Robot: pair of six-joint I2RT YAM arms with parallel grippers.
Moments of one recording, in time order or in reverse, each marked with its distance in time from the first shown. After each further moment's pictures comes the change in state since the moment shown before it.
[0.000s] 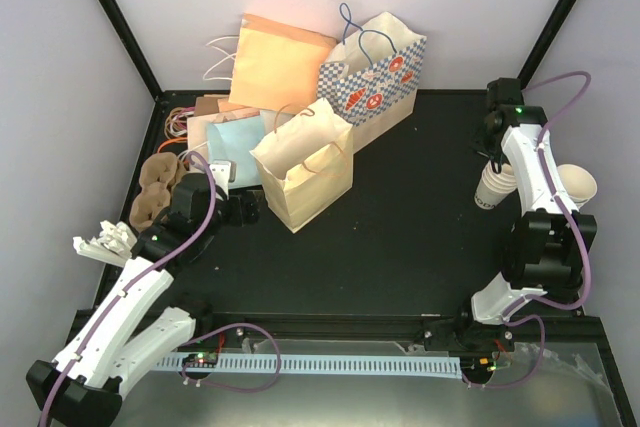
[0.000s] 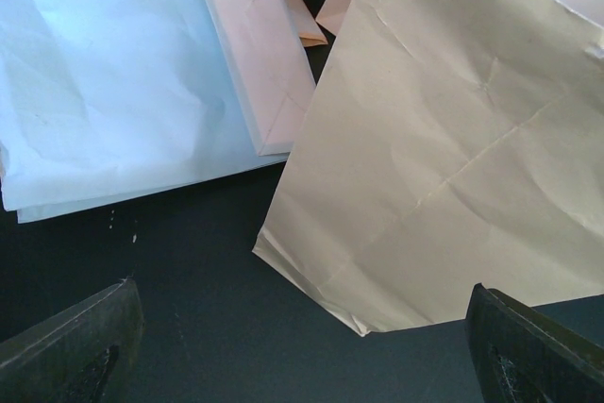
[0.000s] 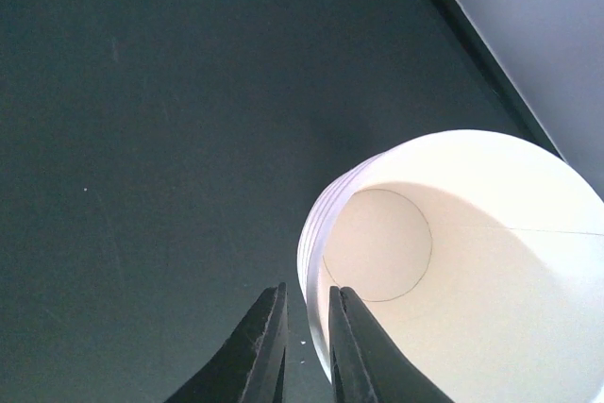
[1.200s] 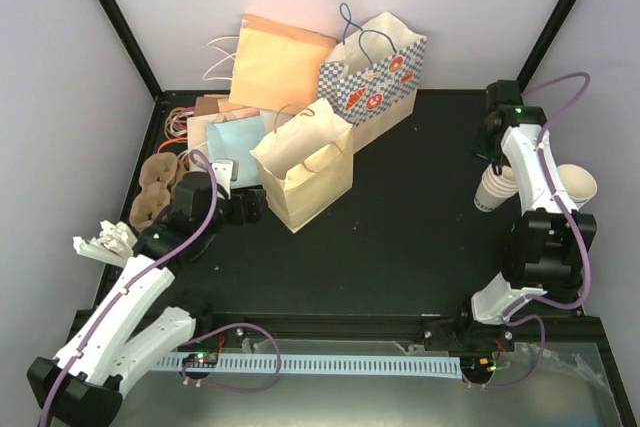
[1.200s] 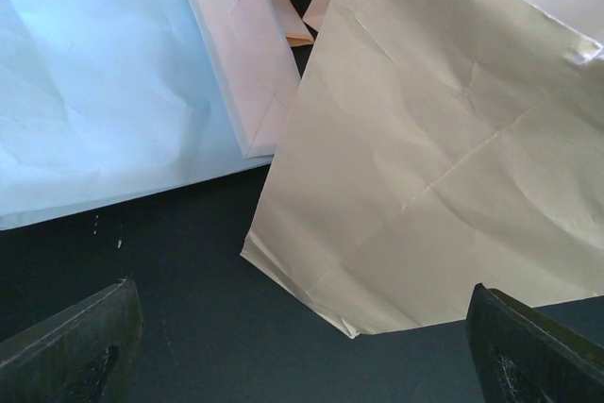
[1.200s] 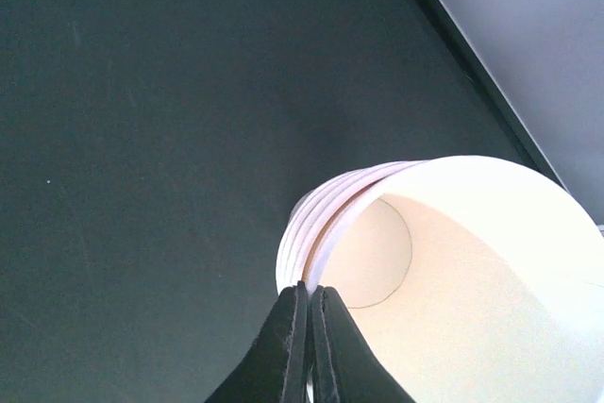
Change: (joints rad) left arm 0.000 0.014 0.000 0.018 0.026 0.002; right arm -0.001 0.001 -0.011 -0.027 0.036 0.006
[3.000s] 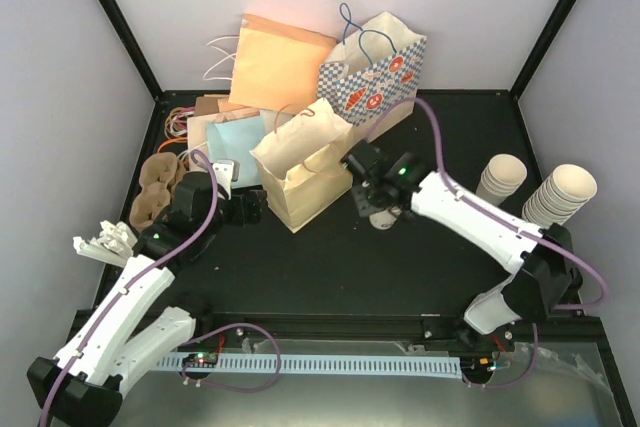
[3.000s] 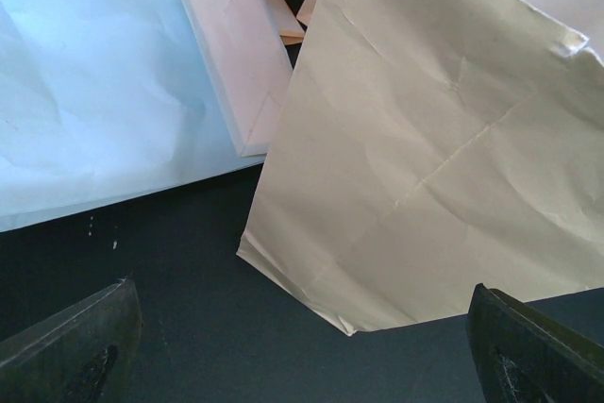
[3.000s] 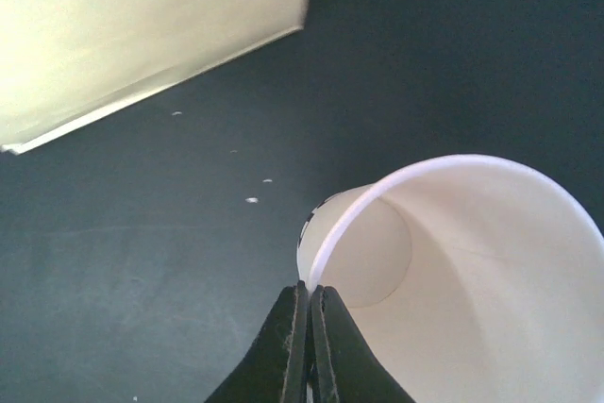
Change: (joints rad) left arm 0.000 0.000 0.000 0.000 0.012 0.010; right arm 0.838 -0.121 -0.105 -0.044 -0.071 -0.018
